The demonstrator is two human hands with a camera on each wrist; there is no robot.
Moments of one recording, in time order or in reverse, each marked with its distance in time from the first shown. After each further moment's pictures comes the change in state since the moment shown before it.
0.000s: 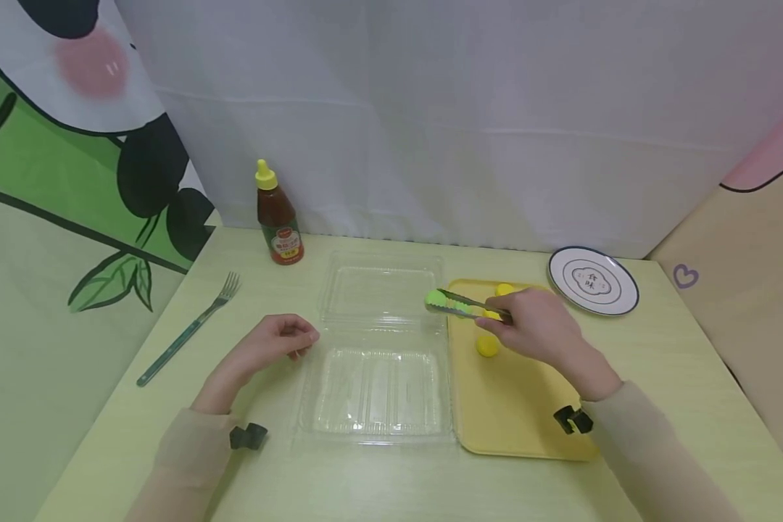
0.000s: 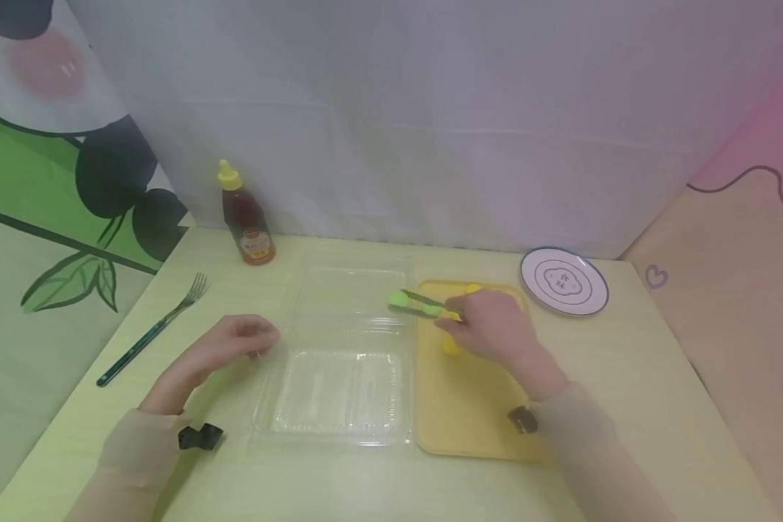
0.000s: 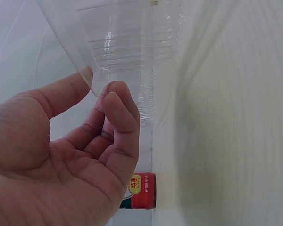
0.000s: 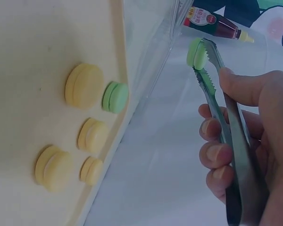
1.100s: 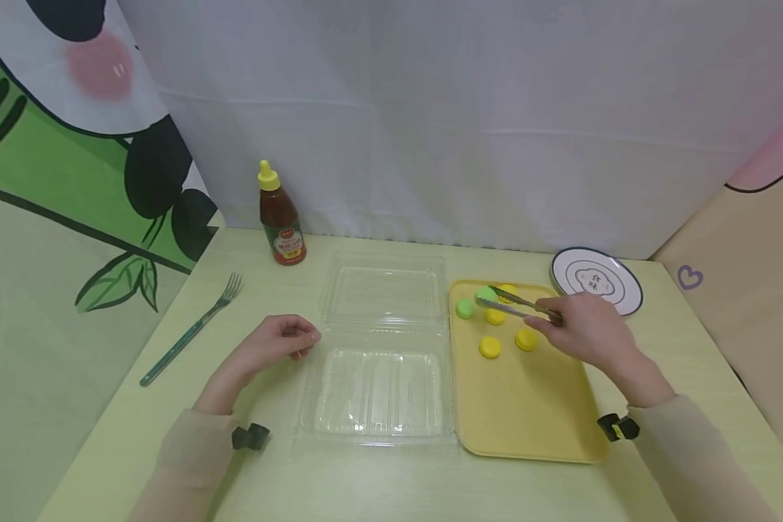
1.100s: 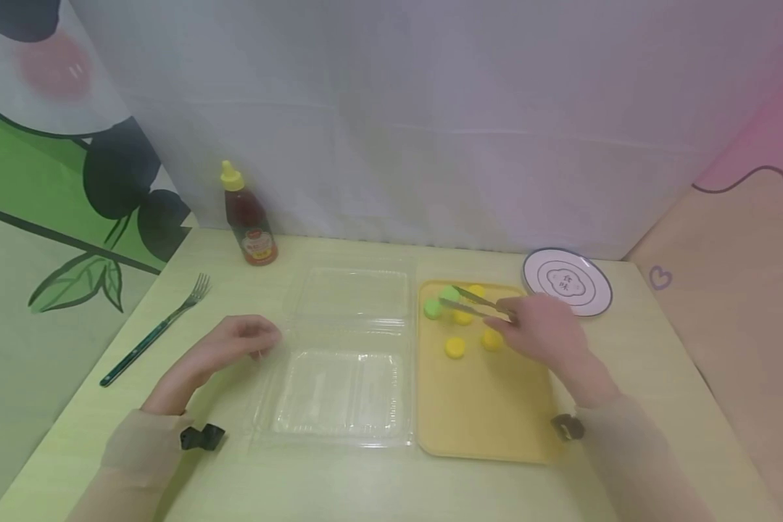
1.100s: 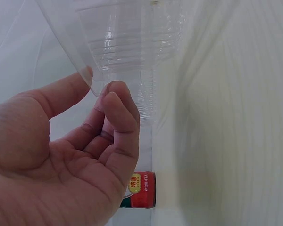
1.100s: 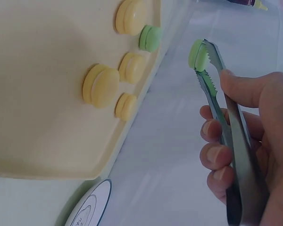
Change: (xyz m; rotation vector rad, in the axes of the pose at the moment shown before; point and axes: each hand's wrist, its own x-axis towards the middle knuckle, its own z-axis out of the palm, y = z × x) left_hand 0.001 -0.004 0.000 -0.003 0.009 -0.007; right_hand -0.034 0.049 -0.015 -0.031 -0.039 0.130
